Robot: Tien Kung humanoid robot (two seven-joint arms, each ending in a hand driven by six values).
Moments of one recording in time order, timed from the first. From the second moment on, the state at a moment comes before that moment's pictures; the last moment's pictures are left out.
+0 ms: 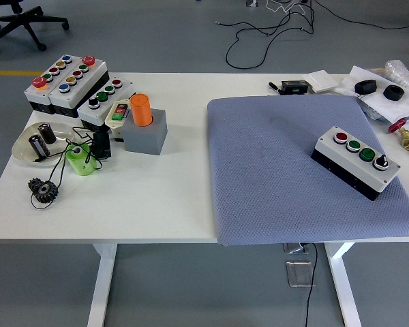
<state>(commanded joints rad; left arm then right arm) -0.12 0.10 -0.17 -0.20 0.25 0.32 0.08 0.41 -0.77 1.28 1.34 -1.03 0.04 -0.17</state>
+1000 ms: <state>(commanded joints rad) -0.13 0.11 -0.20 -0.20 0.27 0.33 0.08 0.57 -0.49 1.02 1.23 -1.61 0.13 -0.30</state>
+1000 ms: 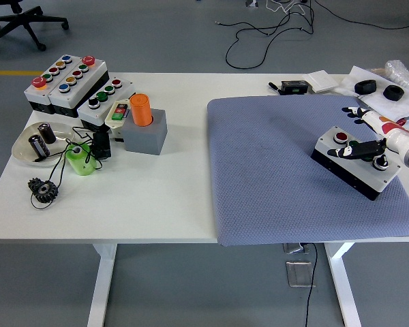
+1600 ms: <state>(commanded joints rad) -0.13 0.11 -0.17 -0.20 0.26 0.33 0.08 0.64 -0.42 0.96 1.10 -1.79 0.18 -0.40</state>
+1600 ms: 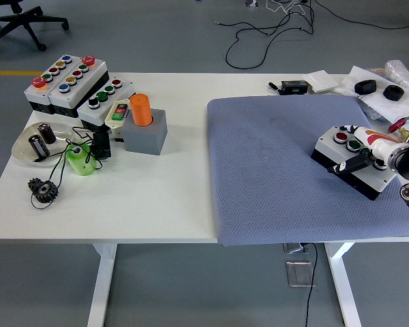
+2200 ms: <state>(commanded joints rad) -0.13 0.11 -0.16 -0.20 0.25 0.33 0.08 0.70 -0.37 0.89 0.97 -1.83 0.14 -0.45</state>
